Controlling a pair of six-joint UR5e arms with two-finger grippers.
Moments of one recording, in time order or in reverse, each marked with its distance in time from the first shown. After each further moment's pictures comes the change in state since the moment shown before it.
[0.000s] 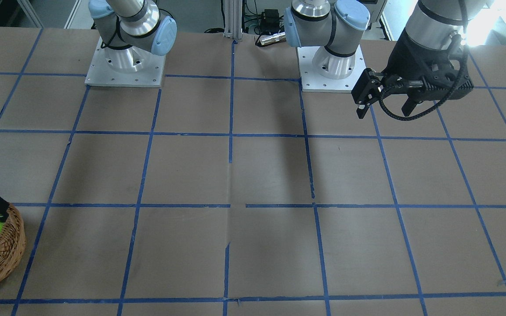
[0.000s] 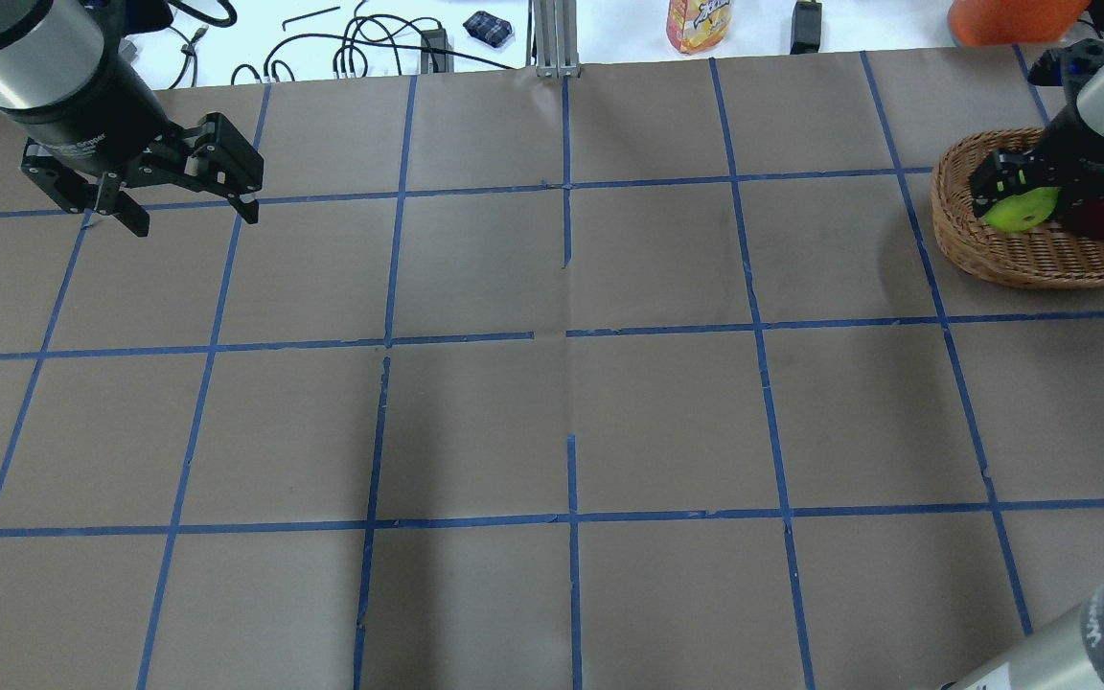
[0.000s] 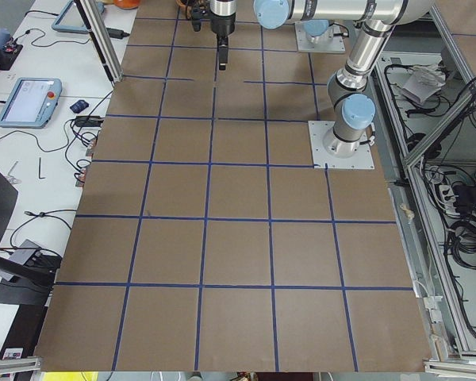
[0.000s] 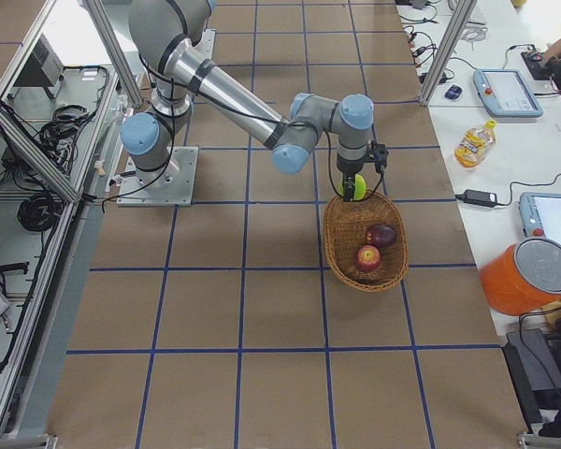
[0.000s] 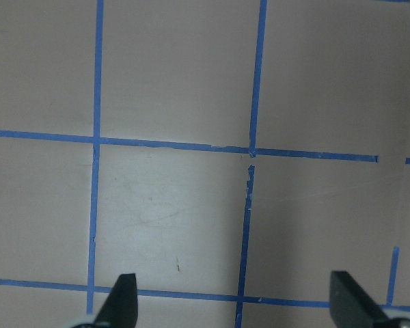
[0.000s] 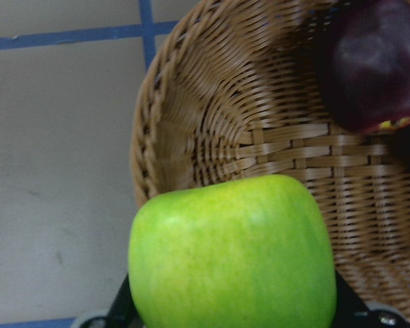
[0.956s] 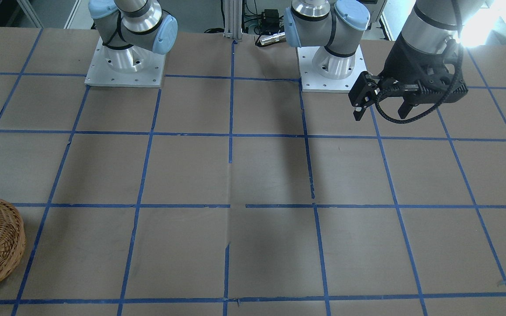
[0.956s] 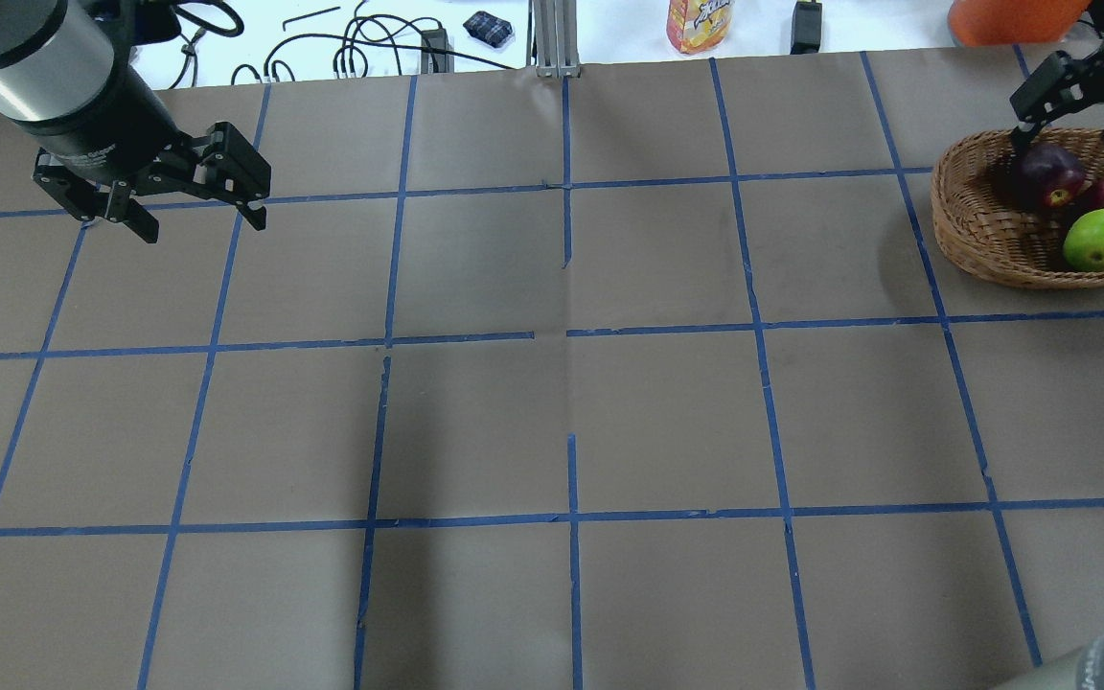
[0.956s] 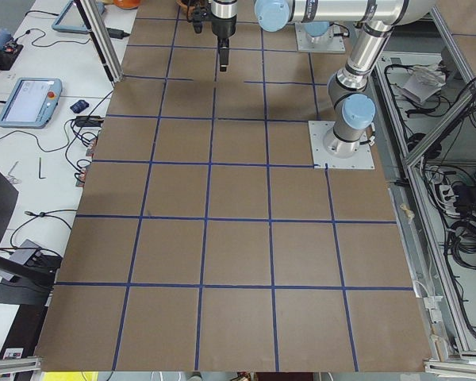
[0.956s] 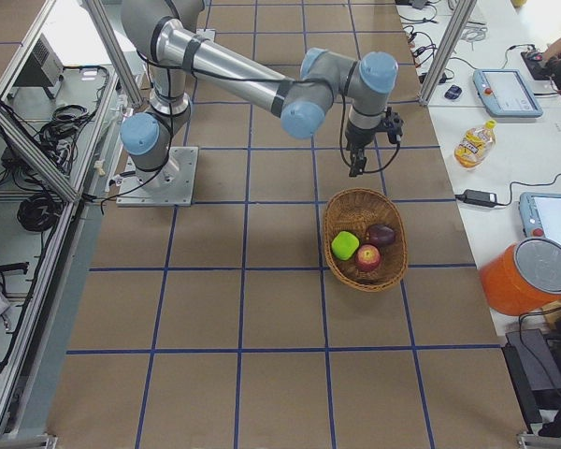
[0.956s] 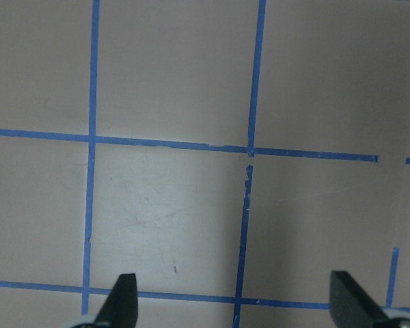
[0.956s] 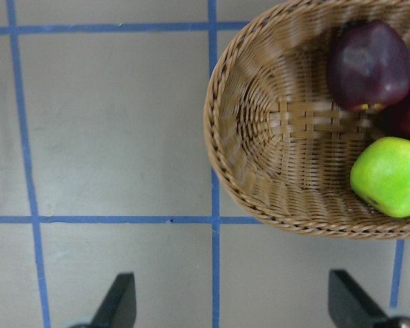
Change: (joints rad) left arm -0.002 0.007 -0.025 0.020 -0.009 -0.001; right arm 0.070 -0.129 -0.296 0.578 -0.015 -0.009
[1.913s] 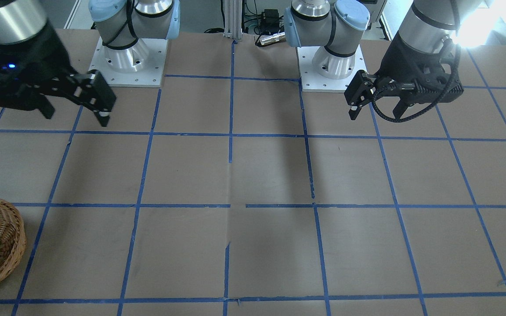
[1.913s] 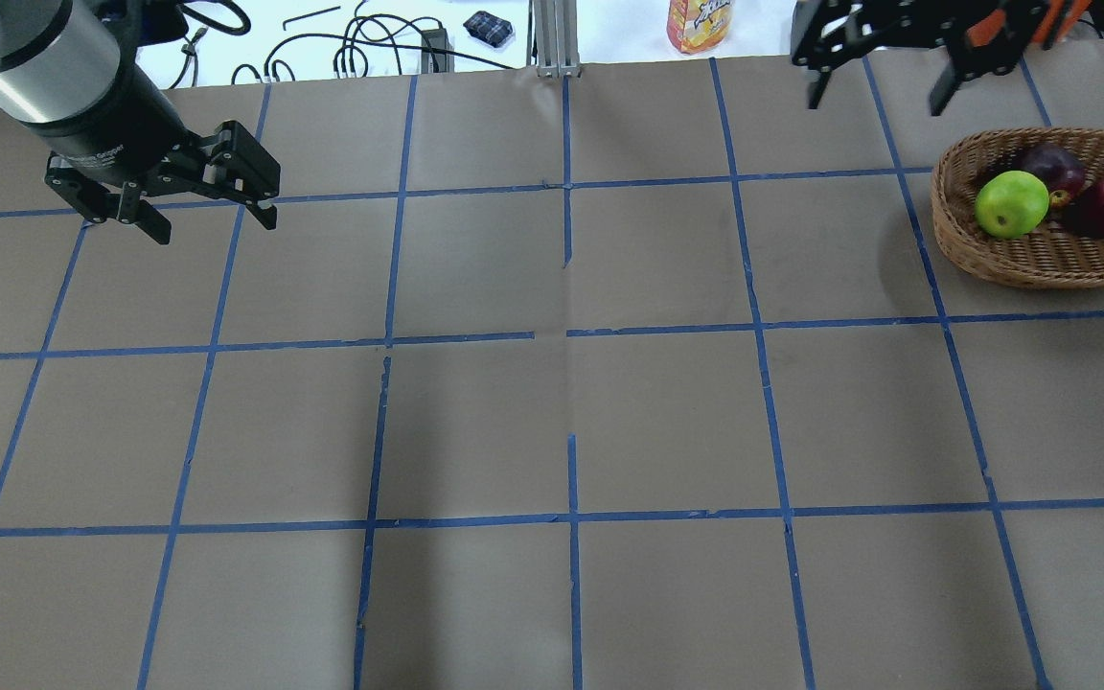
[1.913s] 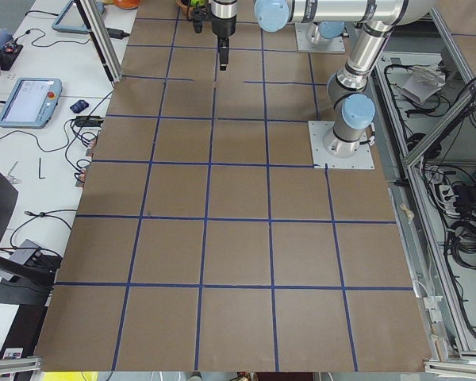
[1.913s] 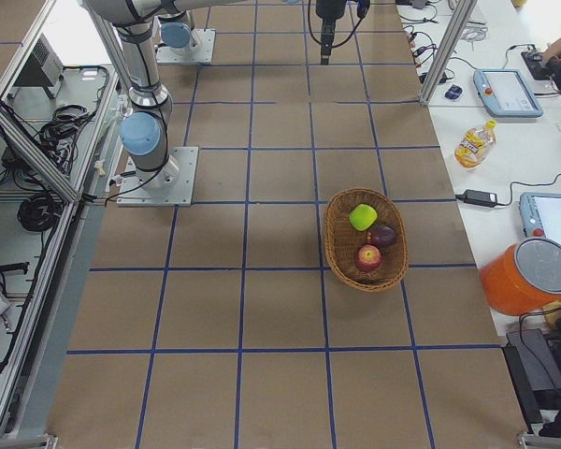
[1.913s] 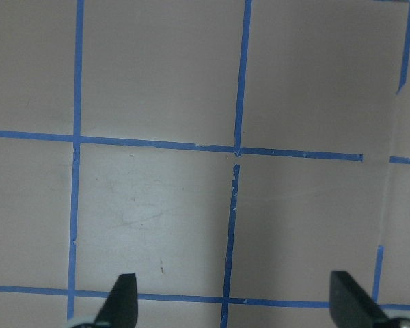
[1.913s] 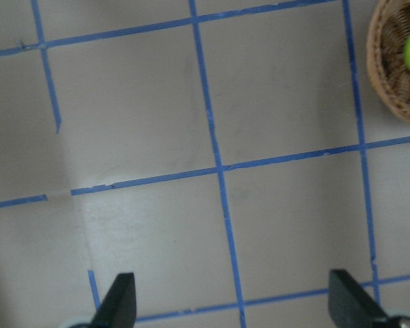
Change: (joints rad) left arm -0.003 0.001 -0.004 0.002 -0.030 -0.002; right arm 0.458 -0.136 -0.036 0.073 -0.023 0.615
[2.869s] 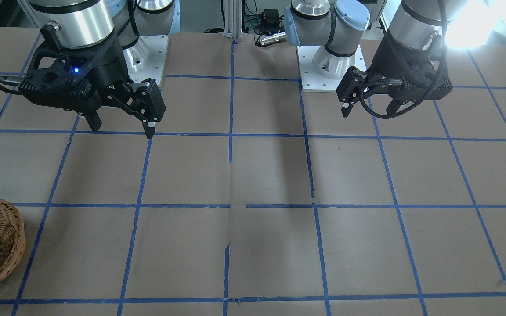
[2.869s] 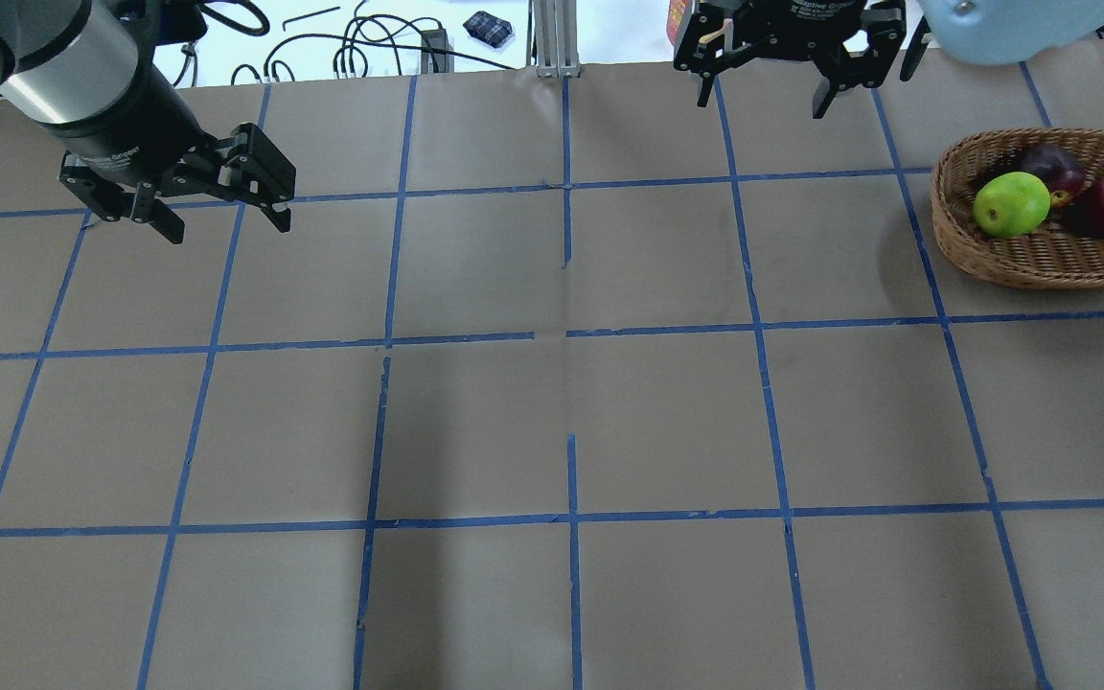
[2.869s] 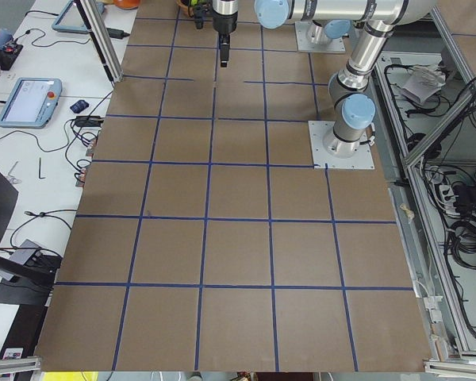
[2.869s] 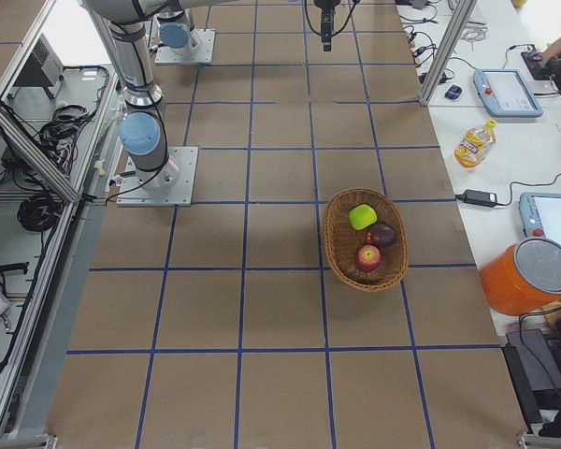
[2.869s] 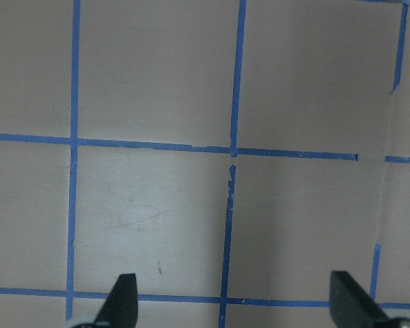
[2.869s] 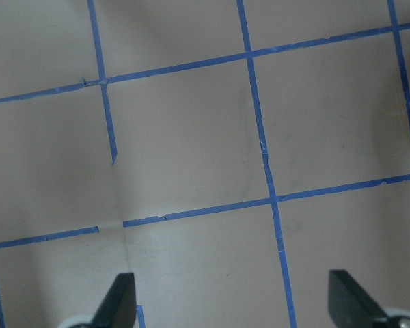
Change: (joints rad) left arm -0.046 -0.001 0.005 -0.001 0.010 -0.001; right arm 0.072 0.005 0.026 -0.120 0.009 0.074
